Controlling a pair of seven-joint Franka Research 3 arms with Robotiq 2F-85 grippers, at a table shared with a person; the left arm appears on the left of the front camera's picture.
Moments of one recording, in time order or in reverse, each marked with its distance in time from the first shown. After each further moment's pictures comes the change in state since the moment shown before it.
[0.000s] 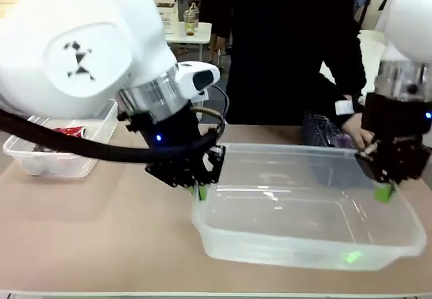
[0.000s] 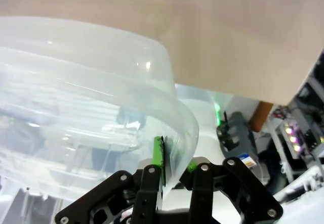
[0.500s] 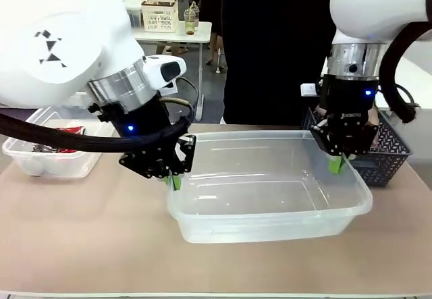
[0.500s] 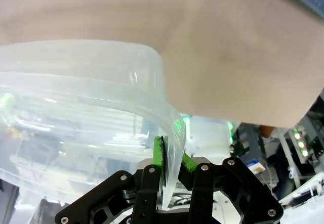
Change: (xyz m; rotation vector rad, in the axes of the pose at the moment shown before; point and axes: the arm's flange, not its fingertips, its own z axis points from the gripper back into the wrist) left arm 0.009 0.032 0.009 0.029 -0.019 0.070; right arm 0.066 0.020 0.014 0.041 -0.006 -0.031
